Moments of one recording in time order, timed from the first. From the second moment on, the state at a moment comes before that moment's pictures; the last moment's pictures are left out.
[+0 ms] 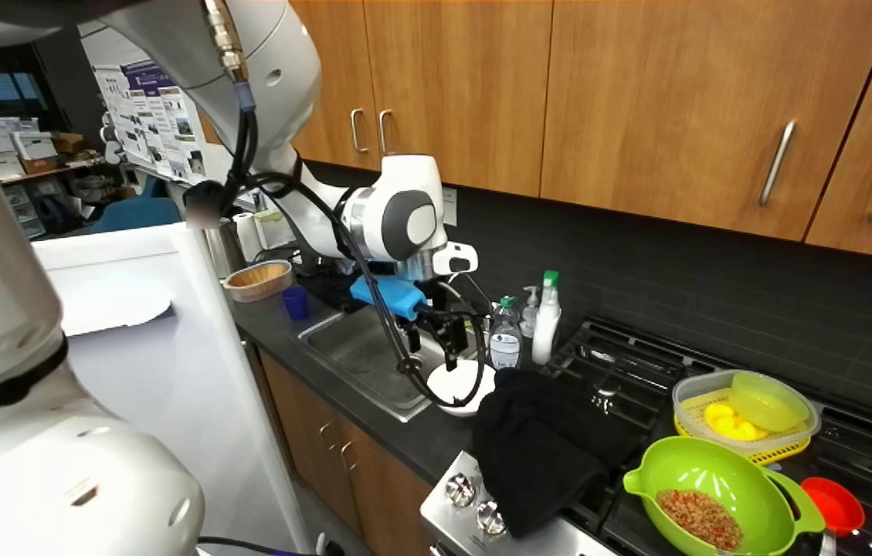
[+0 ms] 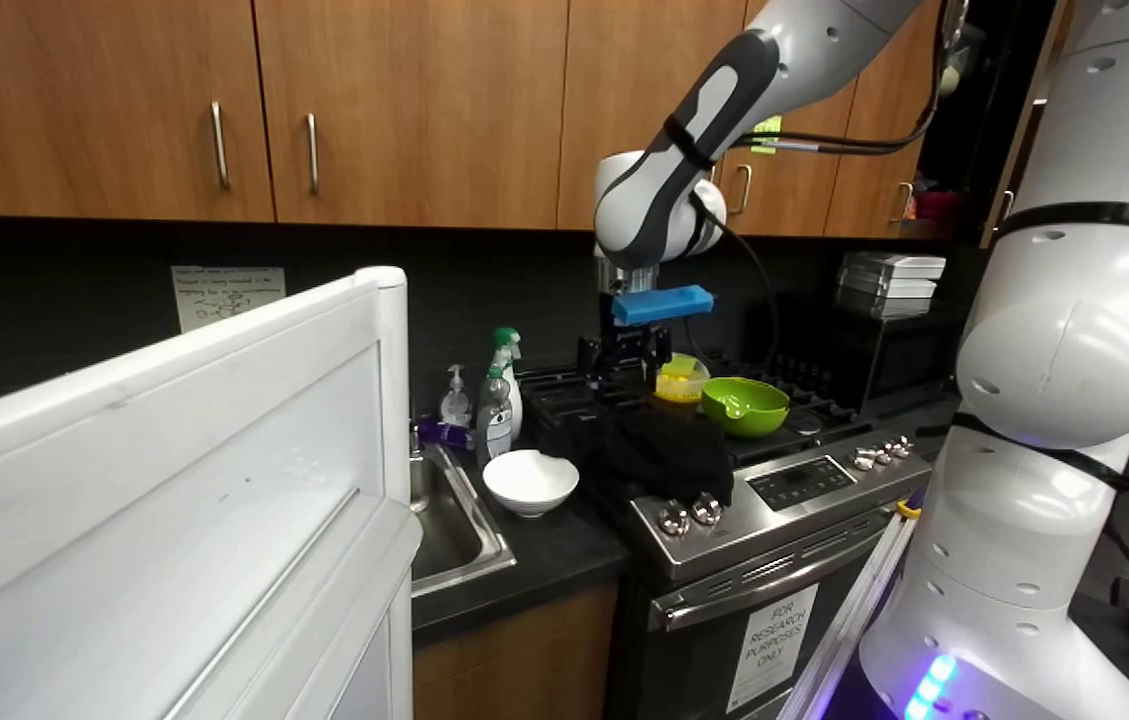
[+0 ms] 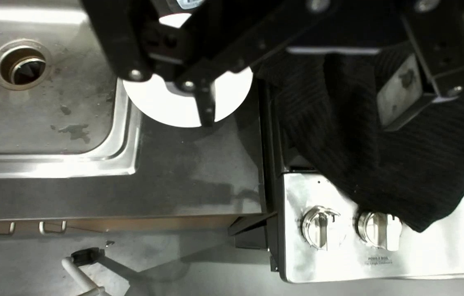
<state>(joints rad) -0.10 0.01 -0.08 -2.47 -0.14 2.45 0.33</state>
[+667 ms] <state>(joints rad) -0.14 0.15 -0.19 -2.43 -0.29 2.60 0.30</state>
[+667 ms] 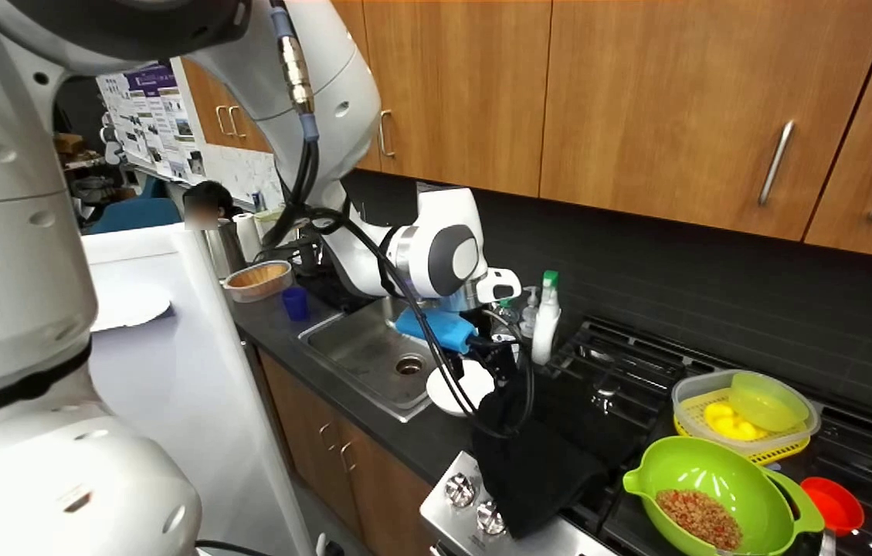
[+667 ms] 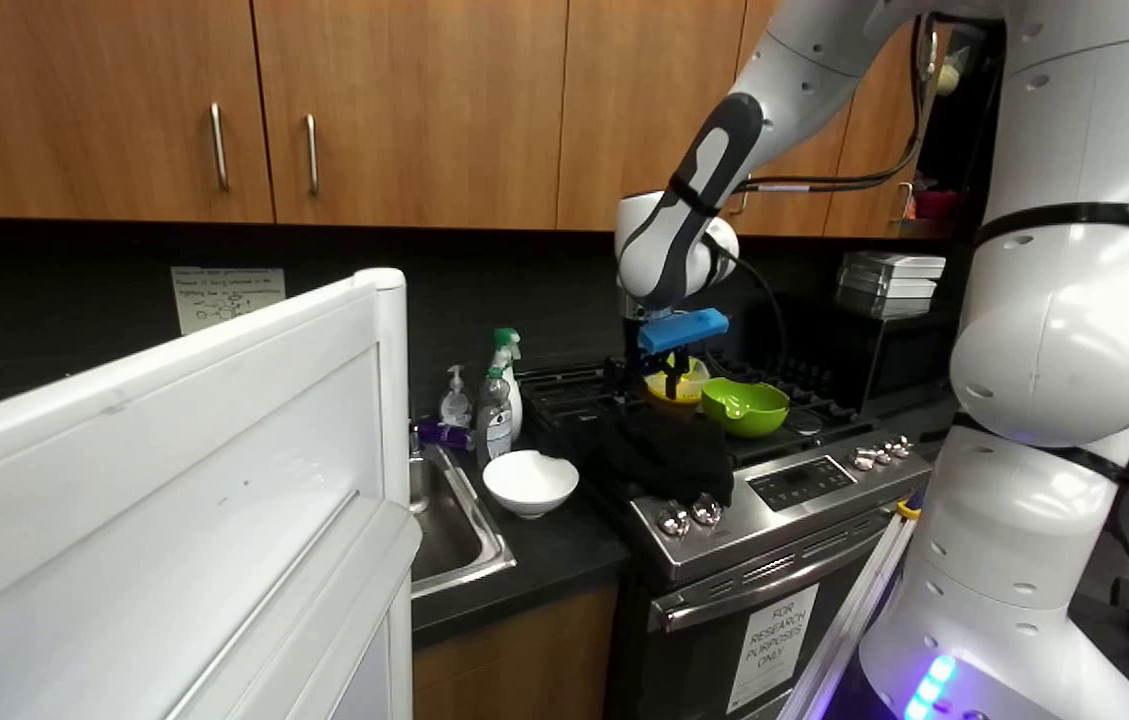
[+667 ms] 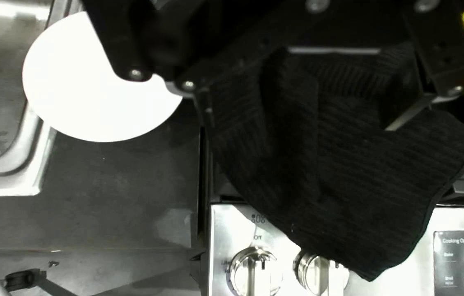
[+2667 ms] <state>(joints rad) -0.20 0.42 -0.19 -2.24 -0.05 2.57 0.06</state>
